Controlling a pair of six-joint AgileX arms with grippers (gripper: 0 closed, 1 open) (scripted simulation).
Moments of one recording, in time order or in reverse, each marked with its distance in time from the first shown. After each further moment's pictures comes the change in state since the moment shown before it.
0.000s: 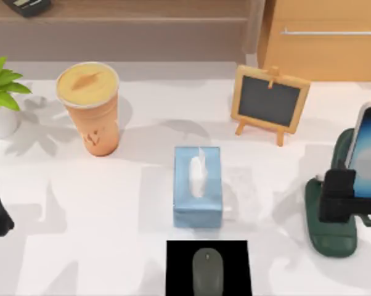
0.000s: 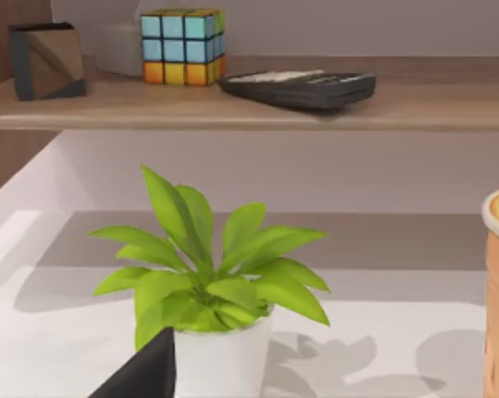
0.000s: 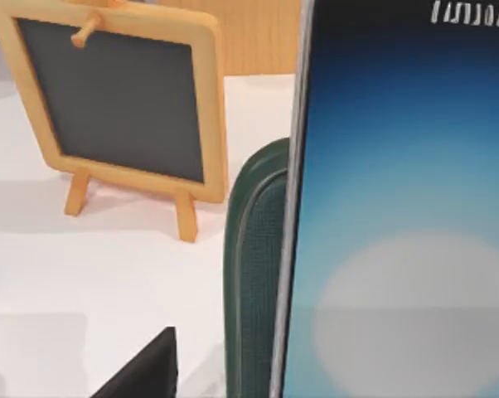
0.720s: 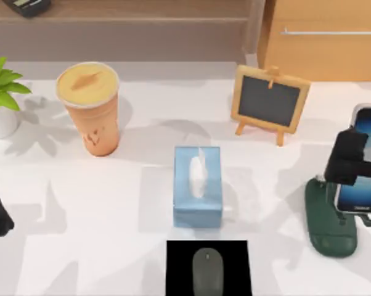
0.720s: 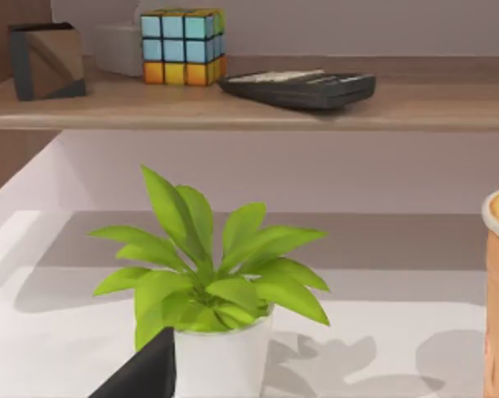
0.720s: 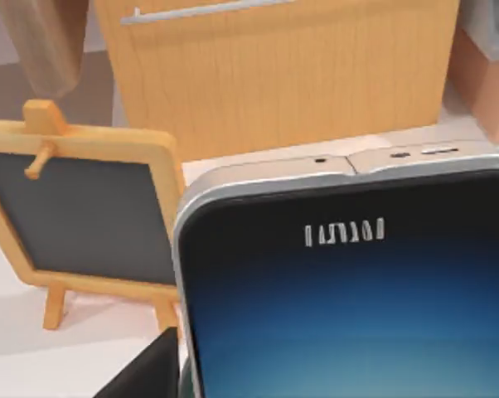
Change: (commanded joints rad) left arm 0.000 0.000 0.000 0.000 0.000 0.000; right arm -0.160 0.047 0.012 0.184 -0.050 -0.061
